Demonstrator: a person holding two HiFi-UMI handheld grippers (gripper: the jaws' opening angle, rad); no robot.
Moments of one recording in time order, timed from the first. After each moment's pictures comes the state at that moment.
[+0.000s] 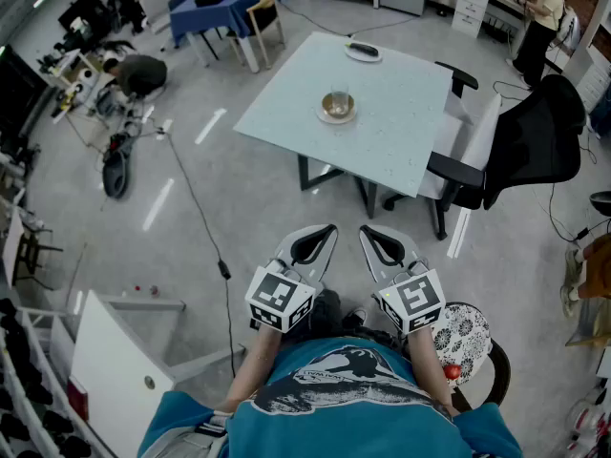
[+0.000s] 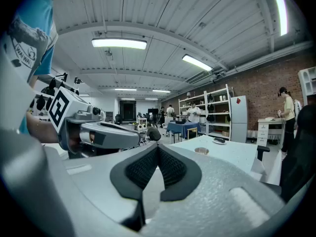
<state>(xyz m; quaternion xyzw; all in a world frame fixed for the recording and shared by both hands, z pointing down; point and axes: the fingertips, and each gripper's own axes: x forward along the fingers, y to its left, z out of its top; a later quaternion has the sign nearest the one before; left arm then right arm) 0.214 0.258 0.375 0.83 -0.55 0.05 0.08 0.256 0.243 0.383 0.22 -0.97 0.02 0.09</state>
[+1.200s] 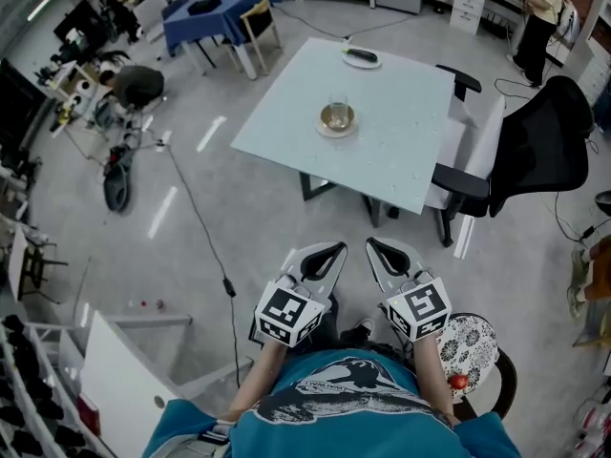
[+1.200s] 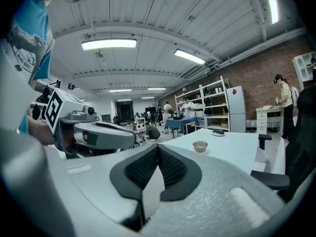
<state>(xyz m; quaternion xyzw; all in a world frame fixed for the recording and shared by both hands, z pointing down) 0.213 0.220 0.390 0.84 -0.53 0.07 0.10 0.247 0.197 0.405 0.23 -0.97 0.07 0.09</state>
